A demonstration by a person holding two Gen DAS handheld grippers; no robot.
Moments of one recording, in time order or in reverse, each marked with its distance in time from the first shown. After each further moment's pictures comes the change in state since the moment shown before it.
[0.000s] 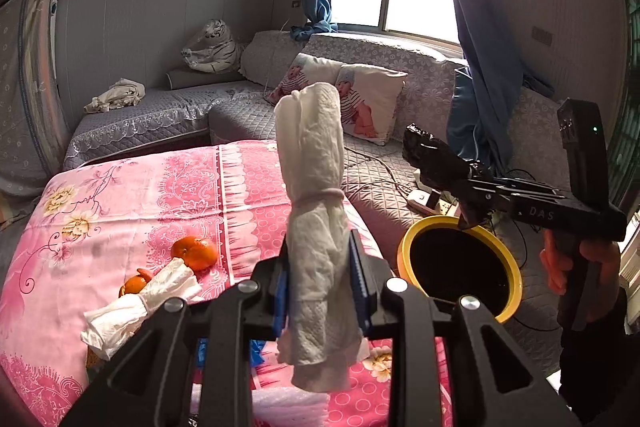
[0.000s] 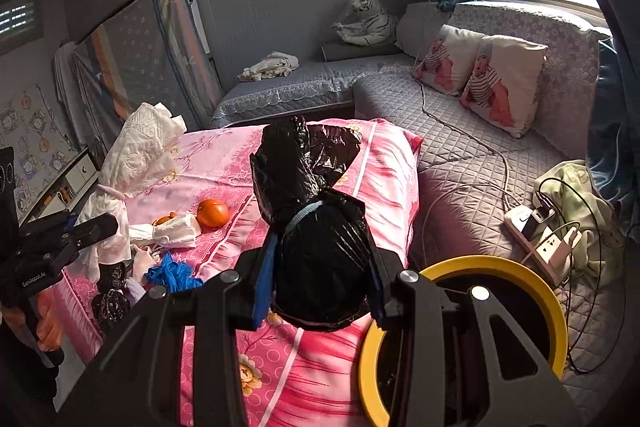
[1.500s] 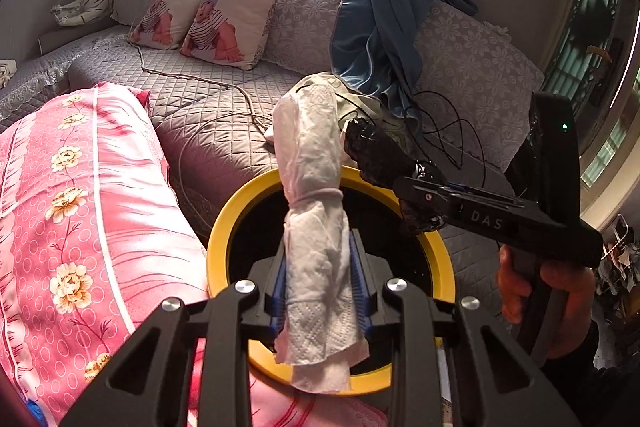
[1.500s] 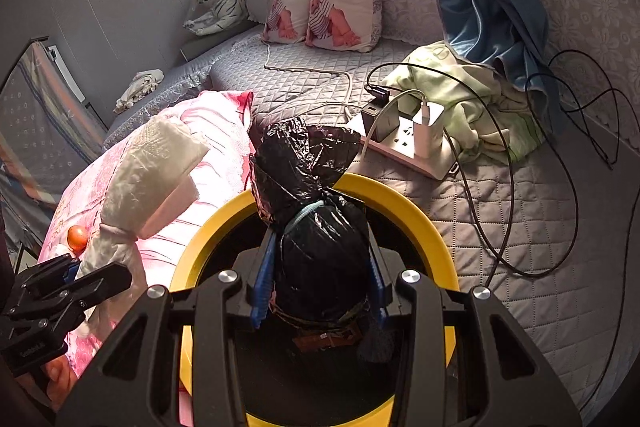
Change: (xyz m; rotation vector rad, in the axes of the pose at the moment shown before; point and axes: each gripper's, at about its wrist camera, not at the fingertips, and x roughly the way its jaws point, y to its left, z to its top) left arm 0.199 -0.165 -0.015 0.111 0.272 -0.374; right arm 0.000 -0.196 -0.095 0.388 0.083 -0.311
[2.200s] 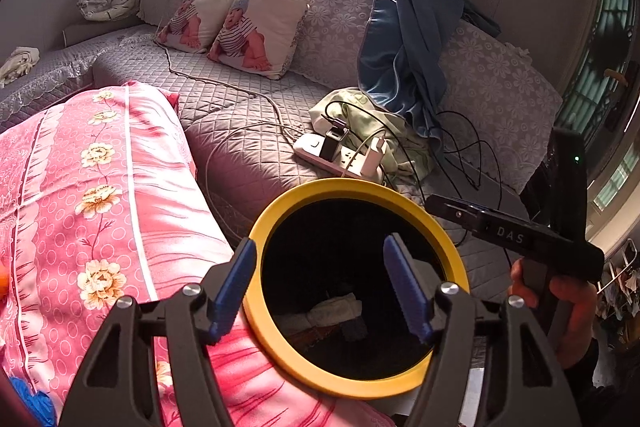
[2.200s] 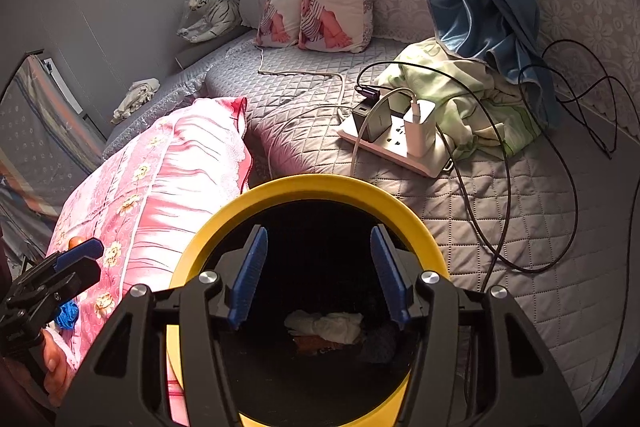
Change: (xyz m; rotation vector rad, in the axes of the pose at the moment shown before) left arm -0.025 0.020 0.004 -0.063 -0.055 0.069; right arm -0.005 -0.005 0.003 0.036 -0.012 0.008
